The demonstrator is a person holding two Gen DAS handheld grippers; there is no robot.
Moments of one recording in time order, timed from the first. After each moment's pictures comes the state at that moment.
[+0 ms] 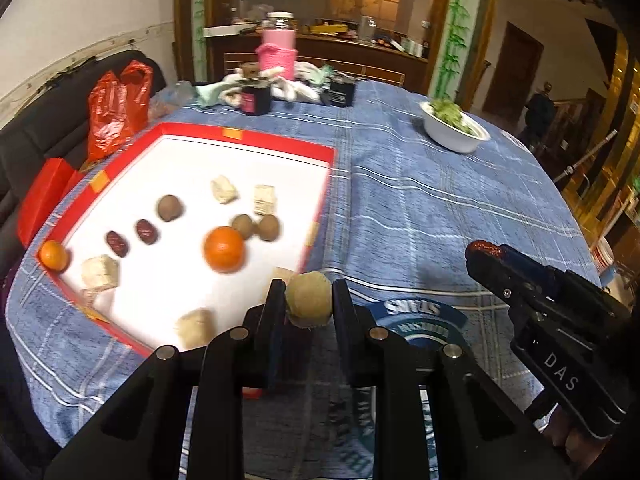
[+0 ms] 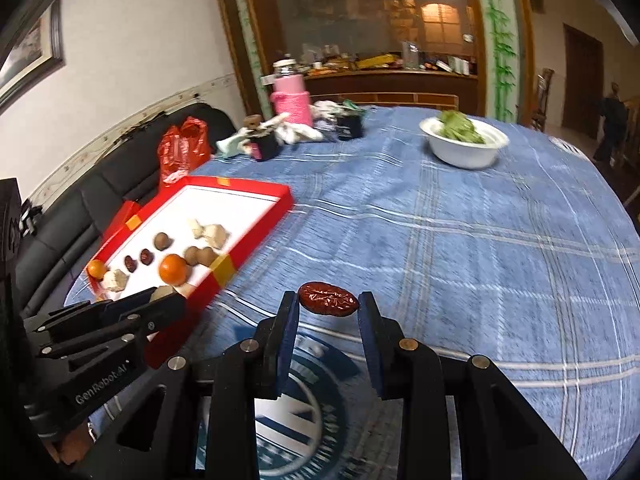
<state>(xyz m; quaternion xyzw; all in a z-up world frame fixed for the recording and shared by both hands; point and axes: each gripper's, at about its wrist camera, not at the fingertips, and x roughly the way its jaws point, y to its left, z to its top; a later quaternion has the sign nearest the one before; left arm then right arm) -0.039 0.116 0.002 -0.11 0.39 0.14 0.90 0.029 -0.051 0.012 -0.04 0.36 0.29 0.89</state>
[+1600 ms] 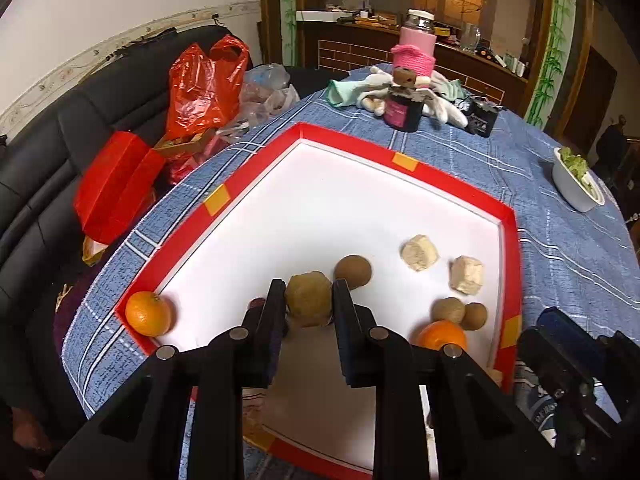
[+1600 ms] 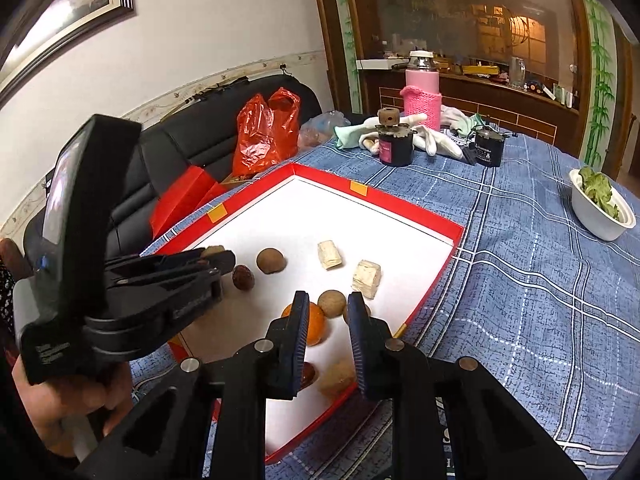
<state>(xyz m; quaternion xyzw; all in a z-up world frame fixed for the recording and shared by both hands) -0.013 0.250 -0.009 -0.13 0.41 0.26 0.86 0.024 0.095 0.015 -0.10 0.35 0.41 0.84</state>
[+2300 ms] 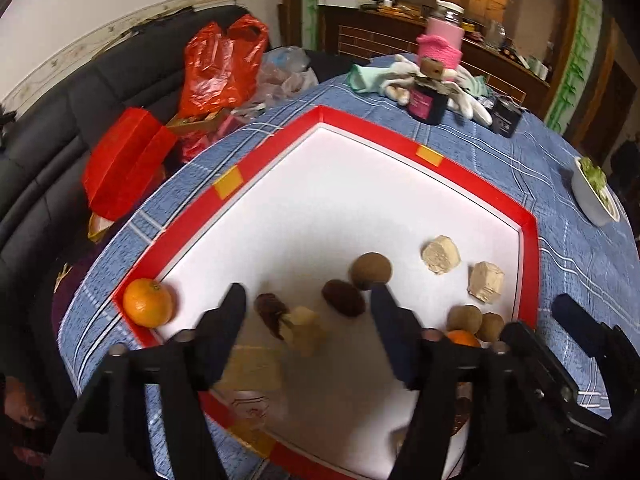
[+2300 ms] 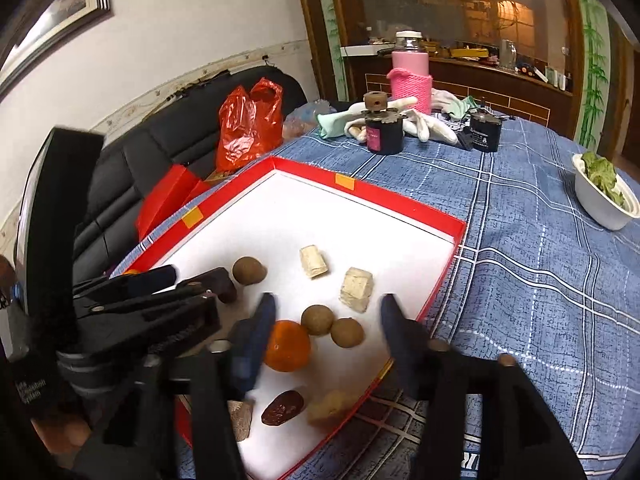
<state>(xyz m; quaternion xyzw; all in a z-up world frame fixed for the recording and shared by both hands) -0.009 0.264 -0.017 -0.16 0.43 0.29 0.84 0.049 0.114 0.001 -0.09 0.38 0.38 0.84</state>
